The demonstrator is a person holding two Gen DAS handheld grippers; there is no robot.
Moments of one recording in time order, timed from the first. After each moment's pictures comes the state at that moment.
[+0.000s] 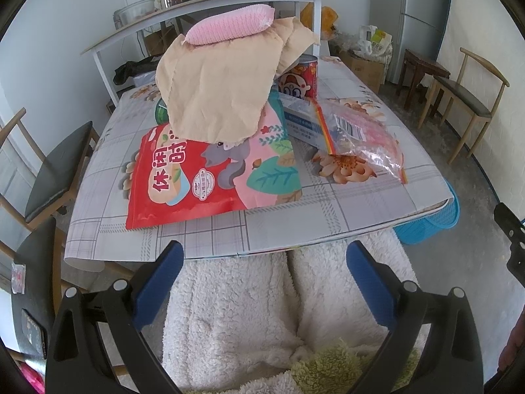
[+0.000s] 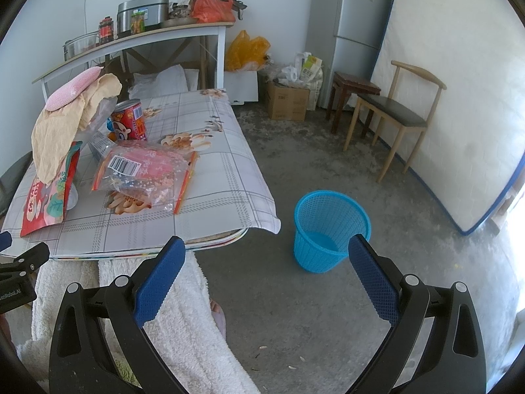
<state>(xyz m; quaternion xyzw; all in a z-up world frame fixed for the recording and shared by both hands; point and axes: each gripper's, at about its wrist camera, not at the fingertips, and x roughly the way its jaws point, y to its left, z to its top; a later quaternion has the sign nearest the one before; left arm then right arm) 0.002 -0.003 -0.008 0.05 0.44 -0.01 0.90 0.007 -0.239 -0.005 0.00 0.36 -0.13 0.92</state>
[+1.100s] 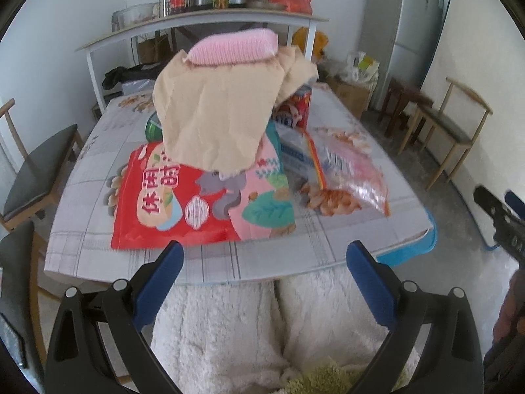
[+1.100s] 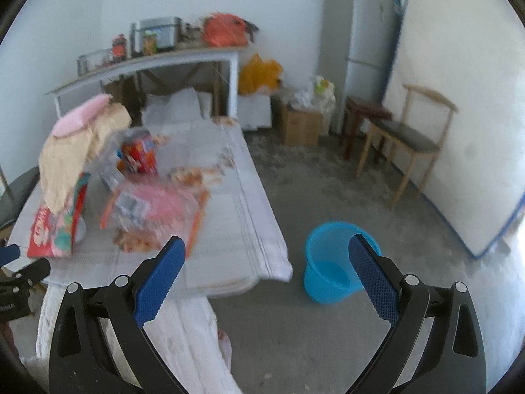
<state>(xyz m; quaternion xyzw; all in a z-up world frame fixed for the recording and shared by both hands) 0.011 0.015 0.003 -0.01 0.39 -0.06 0.92 0.045 -0.224 0.021 -0.02 0.30 -0.08 0.95</state>
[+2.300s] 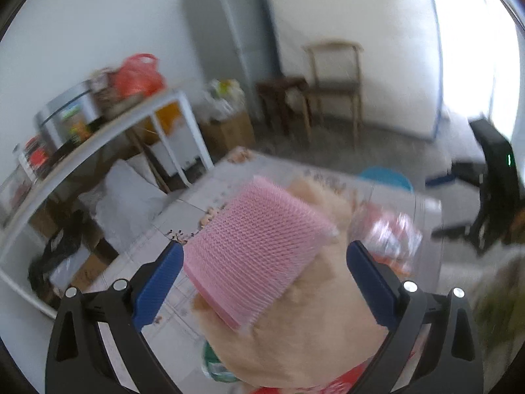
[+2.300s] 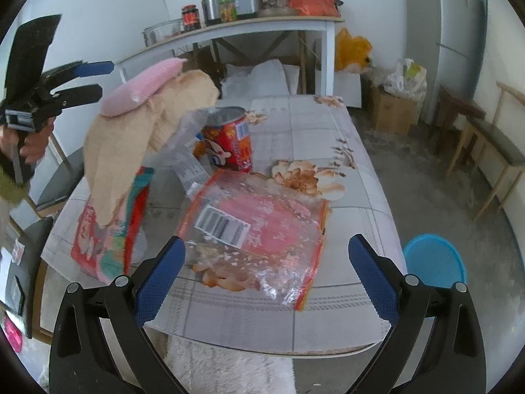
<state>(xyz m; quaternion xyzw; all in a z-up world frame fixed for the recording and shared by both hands) 0.213 0.063 0.101 0.27 0.27 -0.38 0.85 0.138 -0.174 -0.016 0.00 0.37 0.07 0.92</state>
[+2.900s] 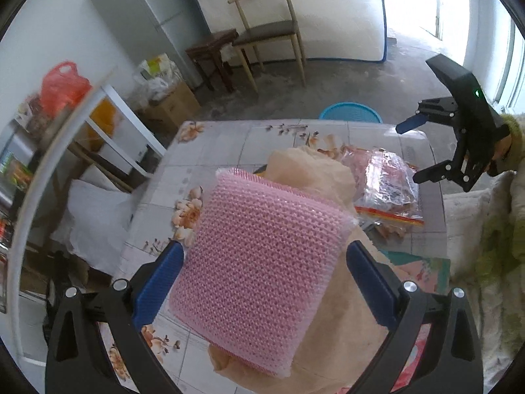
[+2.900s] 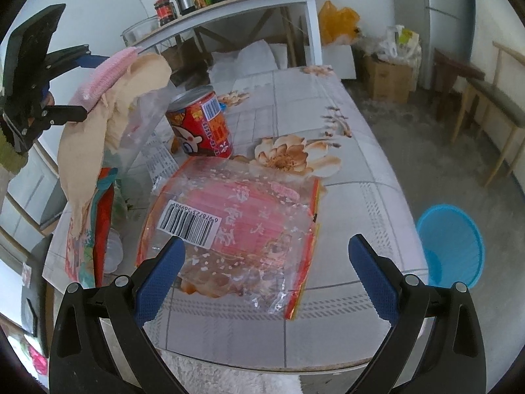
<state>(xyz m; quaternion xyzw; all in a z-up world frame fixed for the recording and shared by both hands) 0.260 0.028 0.078 0.39 0.33 -0.45 0.74 0.160 -0.191 -0.042 0.06 0.41 0.07 0.91</state>
